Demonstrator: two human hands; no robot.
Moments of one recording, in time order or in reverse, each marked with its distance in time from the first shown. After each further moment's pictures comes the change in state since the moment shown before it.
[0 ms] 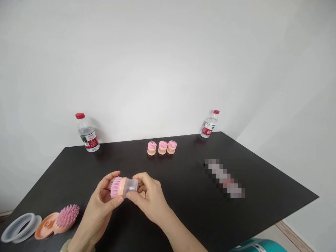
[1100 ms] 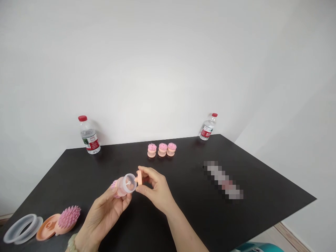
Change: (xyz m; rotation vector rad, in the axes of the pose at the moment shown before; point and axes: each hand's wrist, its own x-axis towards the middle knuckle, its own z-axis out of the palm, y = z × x) left_hand 0.006 -0.005 0.004 -0.610 0.034 -0.359; right_hand 0.012 0.017 -0.021 0.161 0.009 -0.079
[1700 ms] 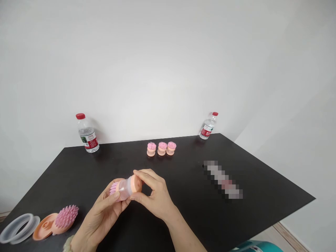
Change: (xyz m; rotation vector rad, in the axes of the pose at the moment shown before) left_hand -0.003 0.000 -0.005 0.248 -0.241 0.018; right_hand -0.006 -0.019 0.003 -0.402 -0.005 -0.305
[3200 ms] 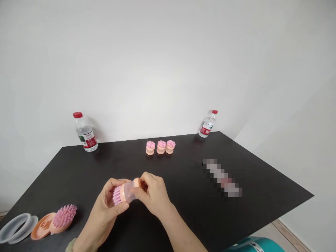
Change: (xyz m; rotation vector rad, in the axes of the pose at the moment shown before) left_hand -0.004 -0.010 0.004 0.389 0.031 0.215; right_hand 0.000 0.003 0.006 -0.202 -0.005 0.182
